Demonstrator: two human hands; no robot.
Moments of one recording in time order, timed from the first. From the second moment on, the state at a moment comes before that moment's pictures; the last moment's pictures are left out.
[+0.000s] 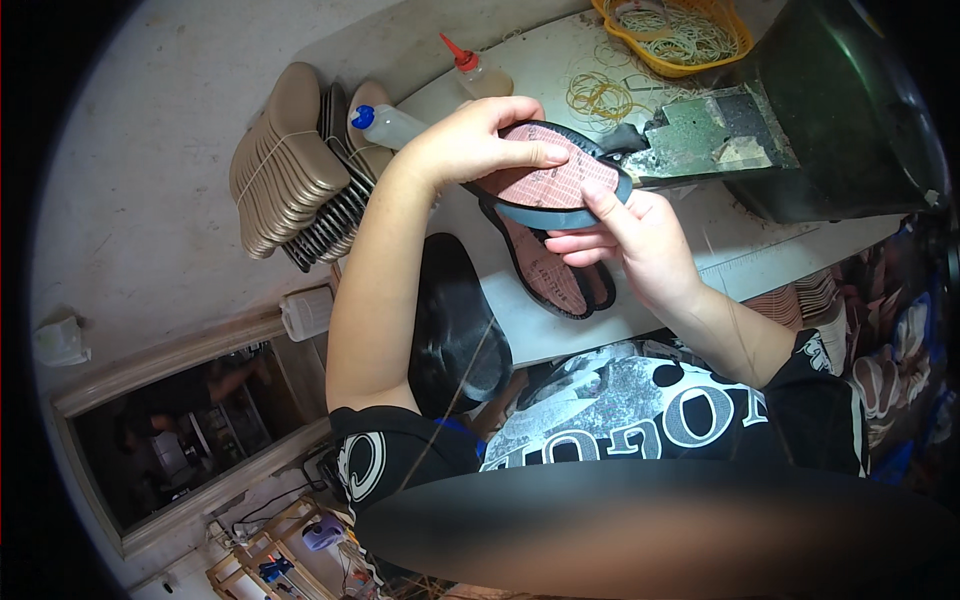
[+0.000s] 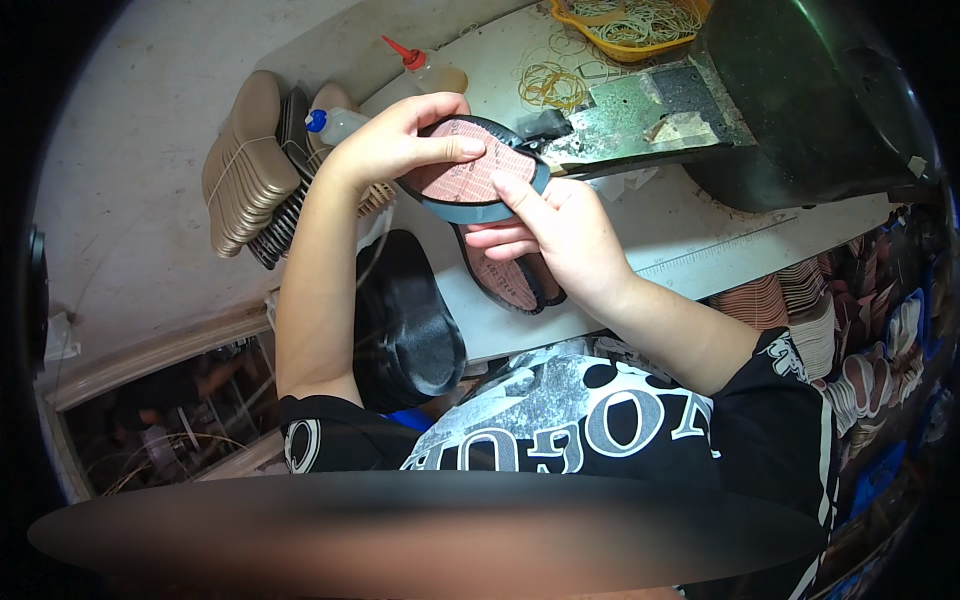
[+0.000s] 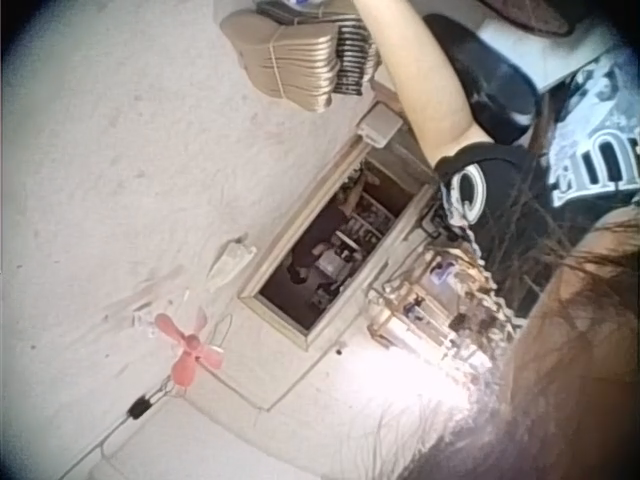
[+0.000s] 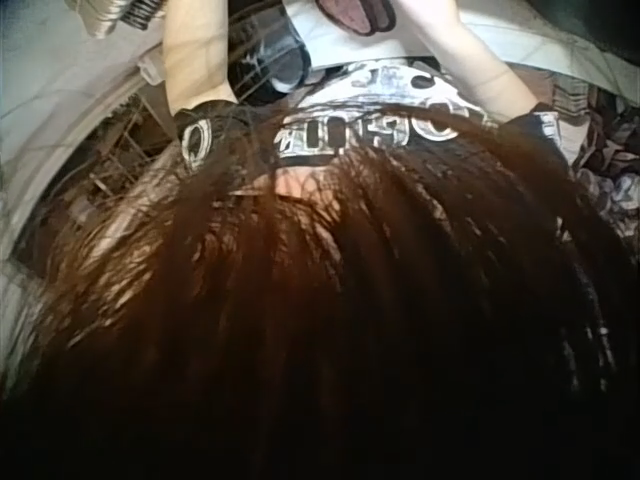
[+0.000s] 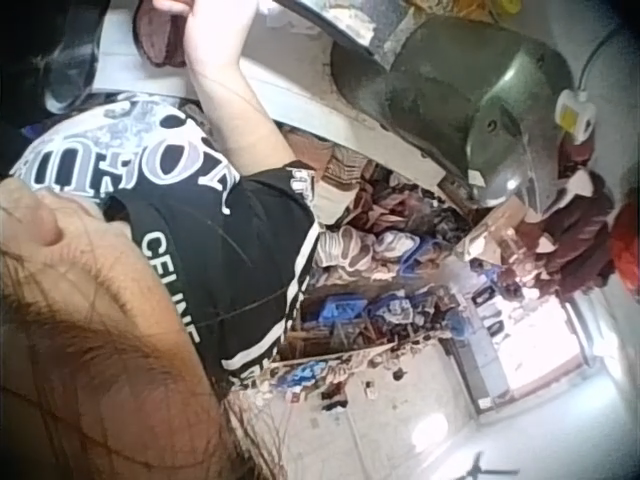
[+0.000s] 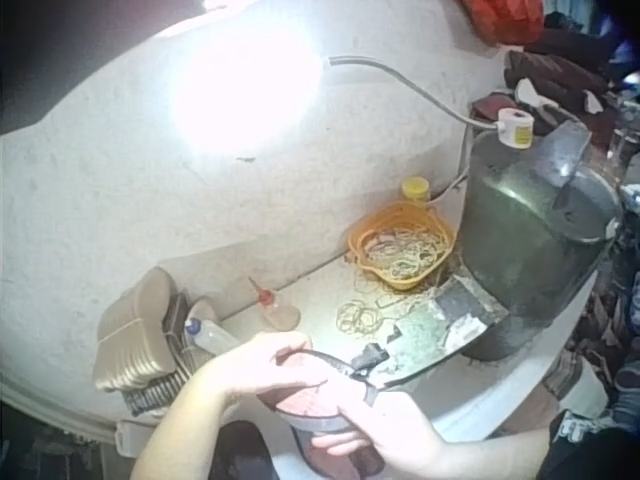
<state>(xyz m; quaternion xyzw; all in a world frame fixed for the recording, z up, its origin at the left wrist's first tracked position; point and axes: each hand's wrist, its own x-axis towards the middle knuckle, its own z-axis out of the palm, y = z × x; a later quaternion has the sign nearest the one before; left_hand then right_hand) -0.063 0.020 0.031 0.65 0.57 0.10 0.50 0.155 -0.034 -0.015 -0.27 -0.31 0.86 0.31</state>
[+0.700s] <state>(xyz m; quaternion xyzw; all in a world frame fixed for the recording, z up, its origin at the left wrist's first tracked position) -0.015 -0.053 0.029 0.42 0.73 0.17 0.51 0.181 -0.040 -0.021 -0.29 -0.54 0.76 0.23</state>
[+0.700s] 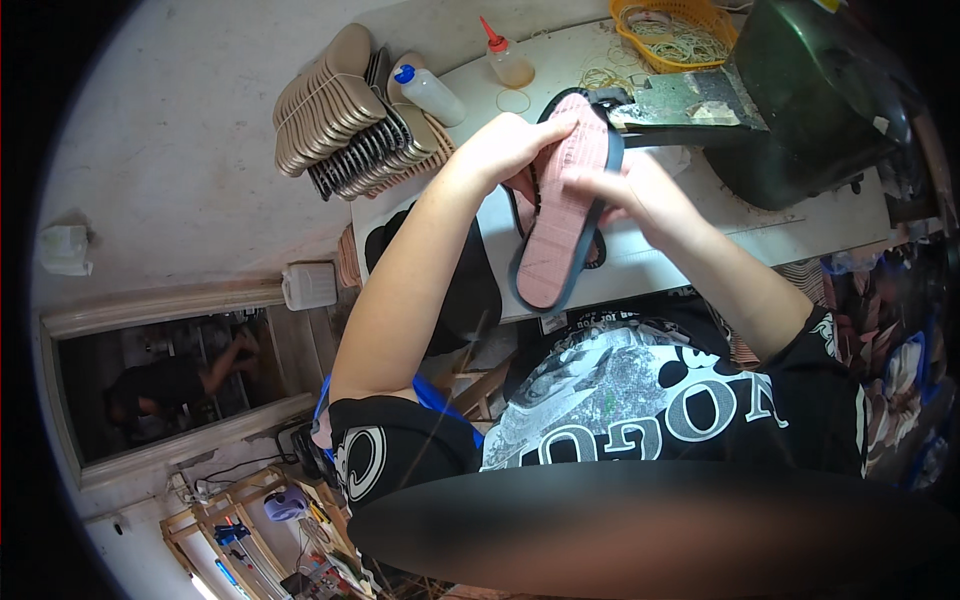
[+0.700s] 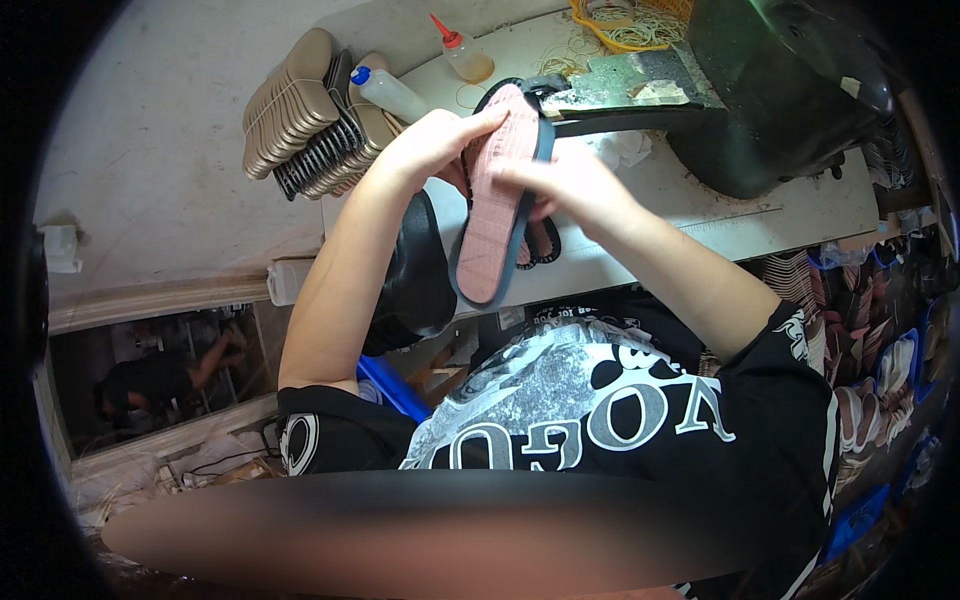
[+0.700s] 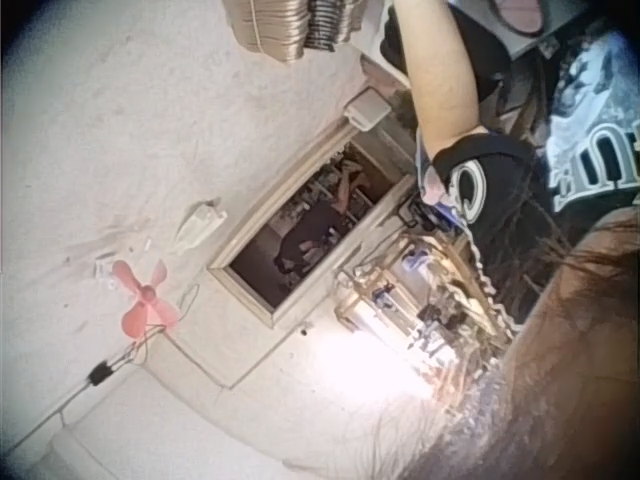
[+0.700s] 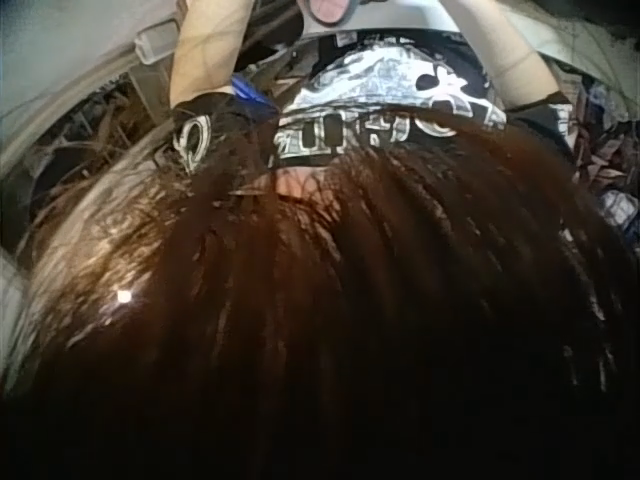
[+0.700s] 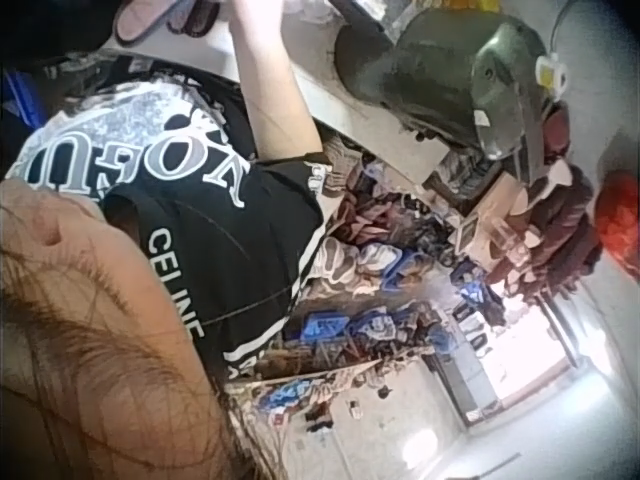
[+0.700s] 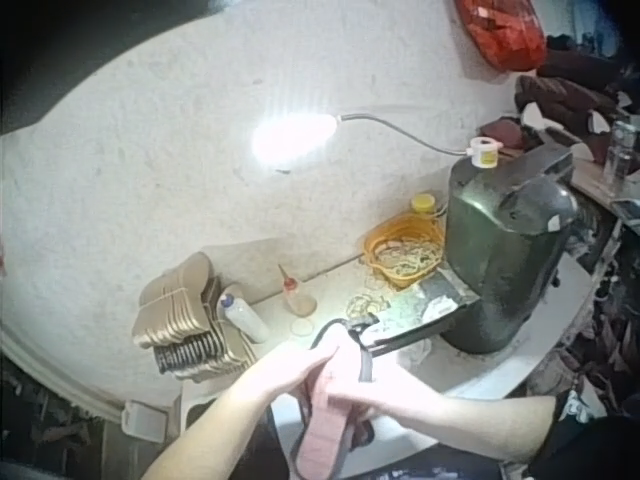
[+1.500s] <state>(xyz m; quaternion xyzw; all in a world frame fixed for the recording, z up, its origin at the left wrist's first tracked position) -0.017 -0.057 0.007 0.33 0.68 0.41 0.50 0.235 -0.077 -0.037 -0.25 -0.42 0.86 0.17</state>
